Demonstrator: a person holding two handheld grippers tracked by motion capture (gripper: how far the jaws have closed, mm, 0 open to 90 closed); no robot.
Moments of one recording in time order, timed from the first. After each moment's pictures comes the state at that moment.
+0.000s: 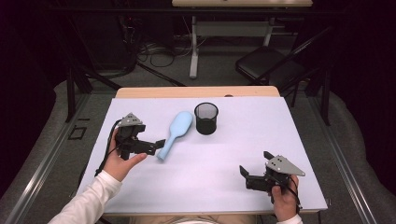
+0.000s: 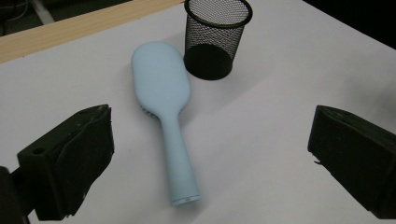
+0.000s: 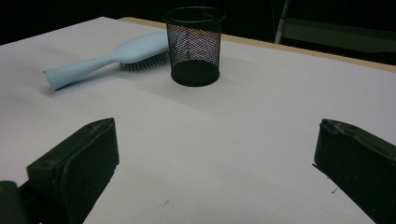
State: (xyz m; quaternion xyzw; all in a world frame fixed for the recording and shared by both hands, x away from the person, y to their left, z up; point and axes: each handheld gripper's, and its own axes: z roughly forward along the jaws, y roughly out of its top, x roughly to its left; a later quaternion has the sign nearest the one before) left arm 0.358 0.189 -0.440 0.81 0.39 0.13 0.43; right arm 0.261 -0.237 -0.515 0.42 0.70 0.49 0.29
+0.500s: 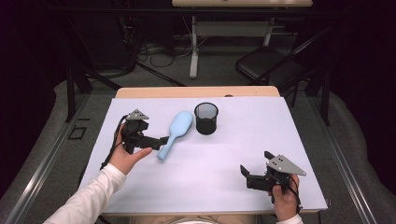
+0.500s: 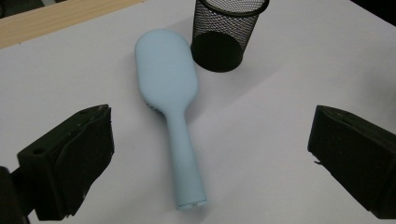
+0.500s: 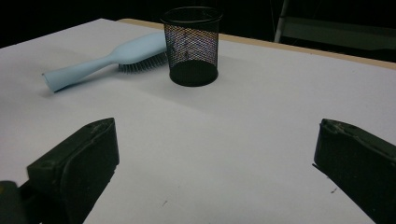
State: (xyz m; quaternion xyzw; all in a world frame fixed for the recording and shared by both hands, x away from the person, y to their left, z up) left arm 0.376 0.178 -0.442 0.82 0.40 0.12 0.40; right arm 0.262 -0.240 -0.515 0.43 0.70 0.49 0.29
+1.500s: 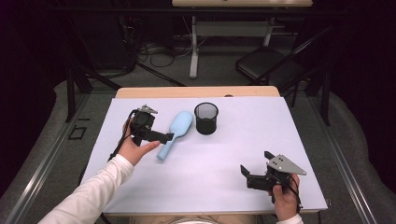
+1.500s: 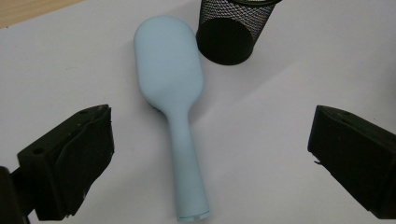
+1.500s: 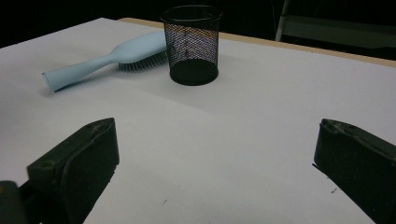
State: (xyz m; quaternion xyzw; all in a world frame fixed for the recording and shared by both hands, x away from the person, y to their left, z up) left arm 0.401 0.158 -0.445 0.83 0.42 0.10 0.35; right arm 0.263 -0.241 -0.516 0.43 0.70 0.49 0.29
